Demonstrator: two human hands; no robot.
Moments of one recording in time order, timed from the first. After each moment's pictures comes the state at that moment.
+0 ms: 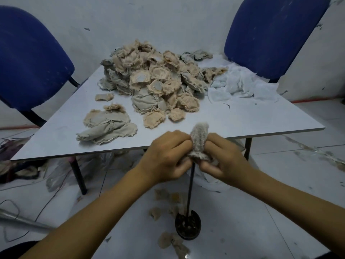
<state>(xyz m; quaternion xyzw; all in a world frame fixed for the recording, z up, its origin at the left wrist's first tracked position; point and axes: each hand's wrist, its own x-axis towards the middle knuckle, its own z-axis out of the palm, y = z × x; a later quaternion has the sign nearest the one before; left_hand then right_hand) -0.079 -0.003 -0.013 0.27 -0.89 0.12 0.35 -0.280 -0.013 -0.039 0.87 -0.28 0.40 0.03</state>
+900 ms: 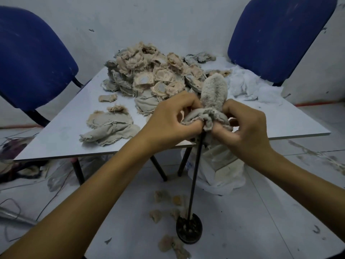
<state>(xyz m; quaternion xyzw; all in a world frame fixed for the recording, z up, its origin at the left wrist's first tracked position) -0.088 -0.013 0.068 0.35 -0.82 -0.17 0.42 -0.277 -0.020 0.032 0.78 -0.33 0.53 0.02</state>
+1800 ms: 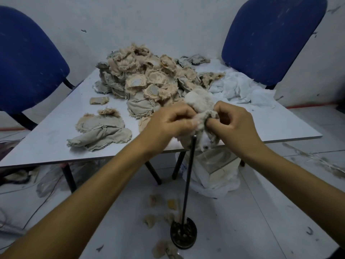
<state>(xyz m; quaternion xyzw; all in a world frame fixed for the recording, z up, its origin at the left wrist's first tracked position) -0.093 -0.034 0.052 0.35 -0.75 -0.36 0.42 -0.282 -0.037 0.035 0.71 -0.46 0.49 -0.20</state>
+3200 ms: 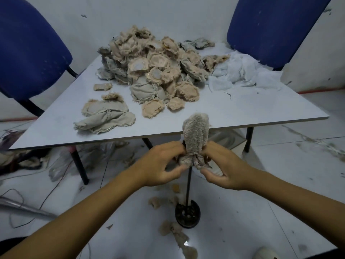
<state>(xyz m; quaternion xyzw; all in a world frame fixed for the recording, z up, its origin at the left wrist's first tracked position) -0.056 0.005 -0.054 0.34 -0.89 -0.15 0.25 -0.300 0.000 -0.066 0.91 -0.27 0.26 -0.16</state>
